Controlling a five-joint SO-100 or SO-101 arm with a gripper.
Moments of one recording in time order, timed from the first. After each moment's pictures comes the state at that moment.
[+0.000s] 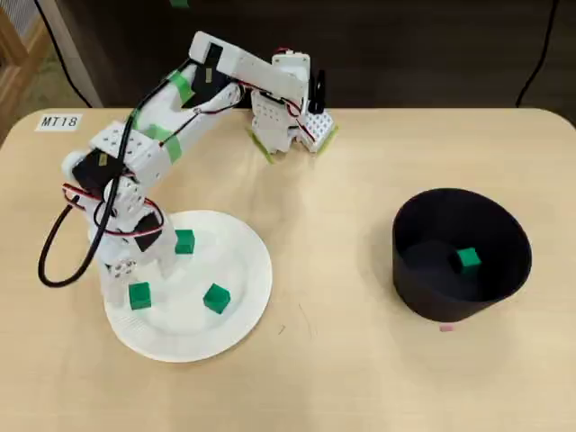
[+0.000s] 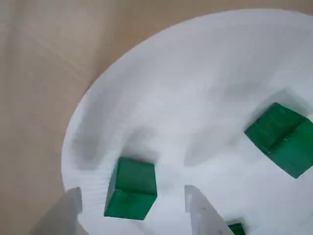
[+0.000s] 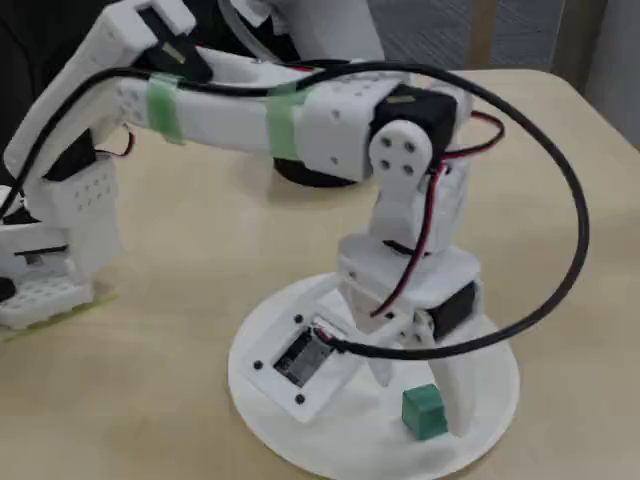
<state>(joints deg) 32.9 46.0 38.9 92.4 14.2</state>
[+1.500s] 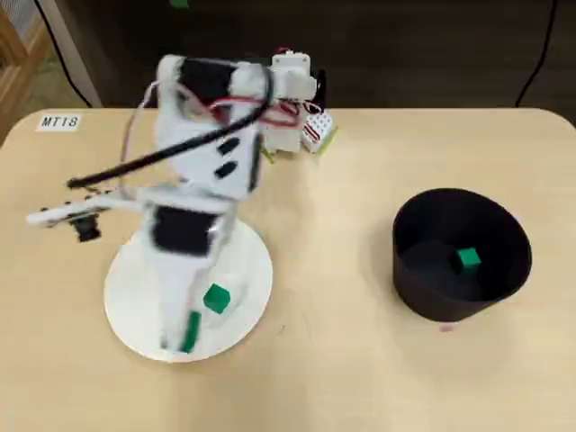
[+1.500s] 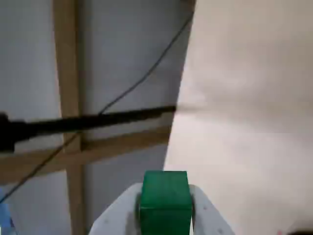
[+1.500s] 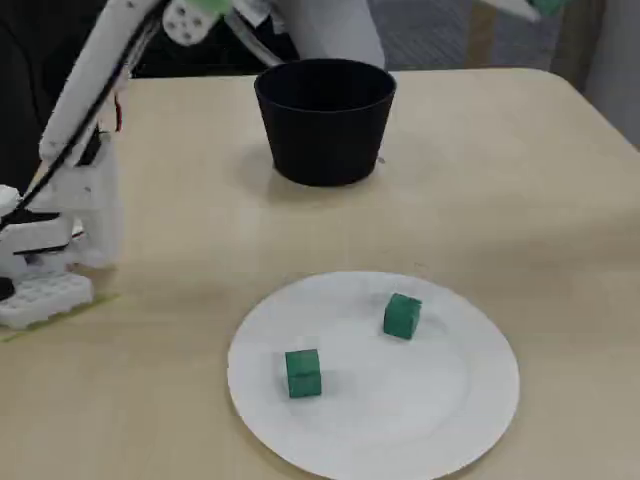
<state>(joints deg) 0.4 65.0 5.8 95.3 -12.9</state>
